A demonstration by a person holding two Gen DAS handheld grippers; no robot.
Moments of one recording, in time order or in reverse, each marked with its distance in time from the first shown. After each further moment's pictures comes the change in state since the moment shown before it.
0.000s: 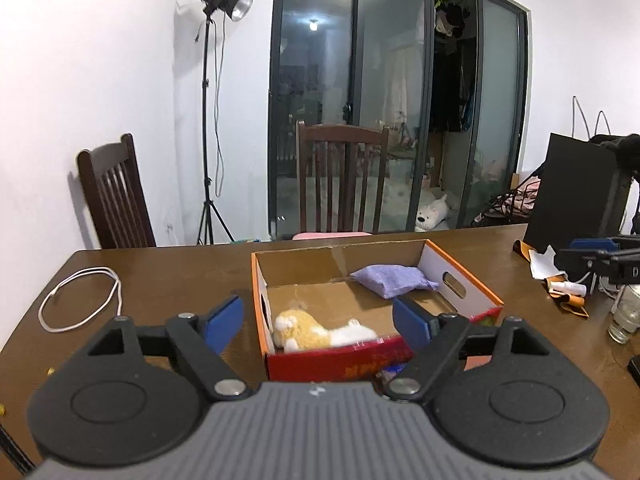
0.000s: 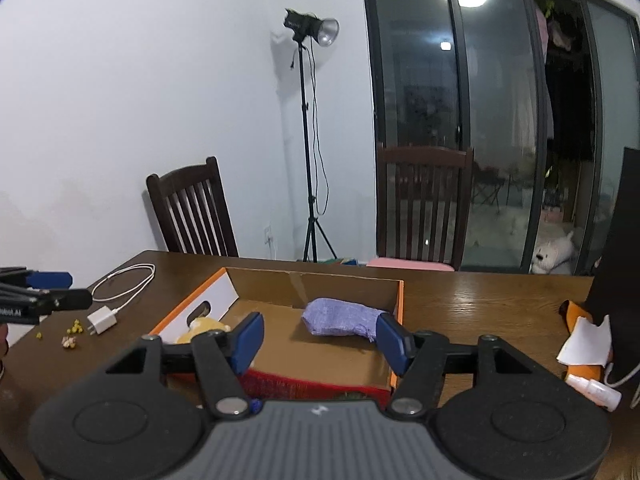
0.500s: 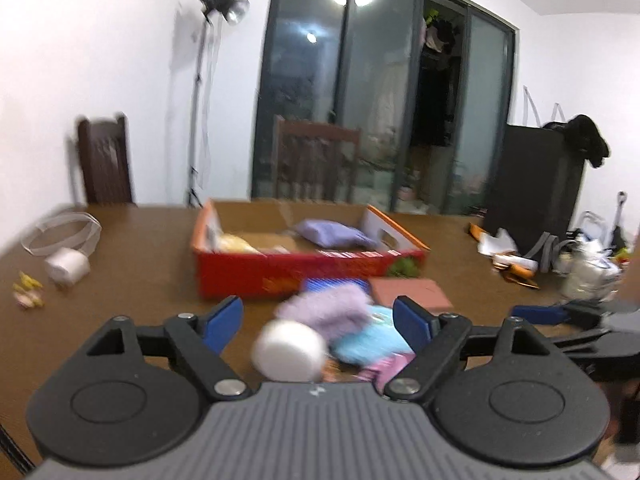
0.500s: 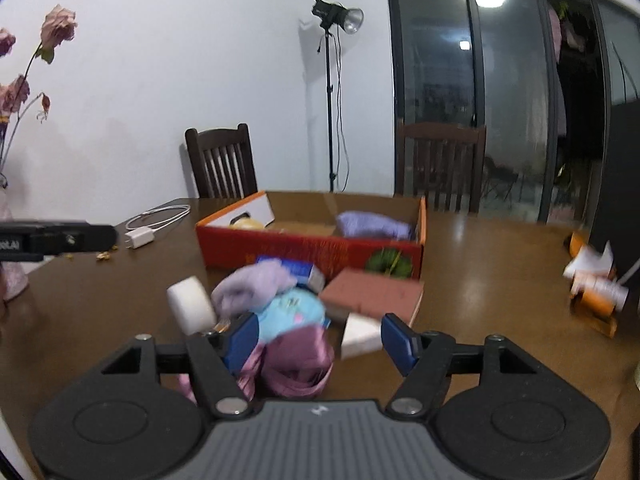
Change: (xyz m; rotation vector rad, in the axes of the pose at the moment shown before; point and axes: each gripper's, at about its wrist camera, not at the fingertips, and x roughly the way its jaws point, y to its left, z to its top) left arm -0.054 -0.080 -0.100 -0.065 -0.021 -0.074; right arm -0.063 0.028 -0.143 -0.024 0.031 0.053
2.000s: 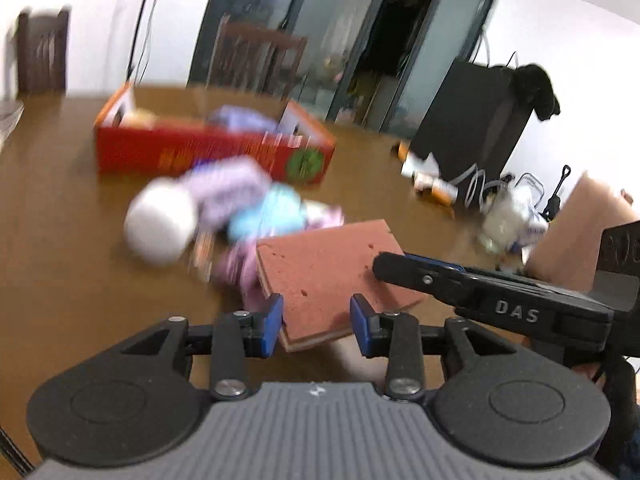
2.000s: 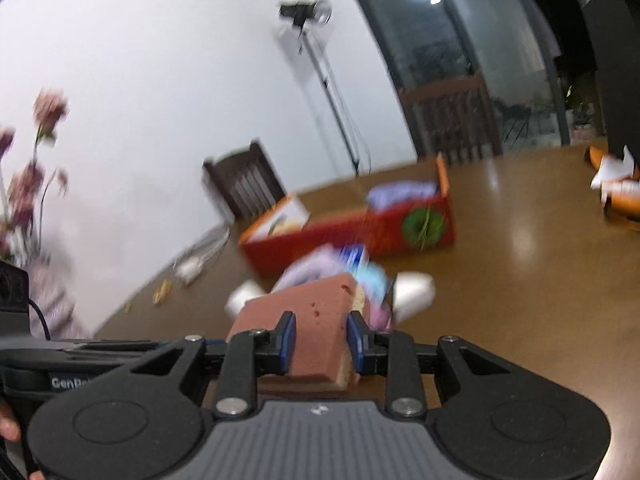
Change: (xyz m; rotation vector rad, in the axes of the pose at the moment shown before) left arm -0.004 -0.037 -0.050 -0.125 0.281 -0.200; right arm -0.027 0.002 -0.028 0.251 0.024 0.152
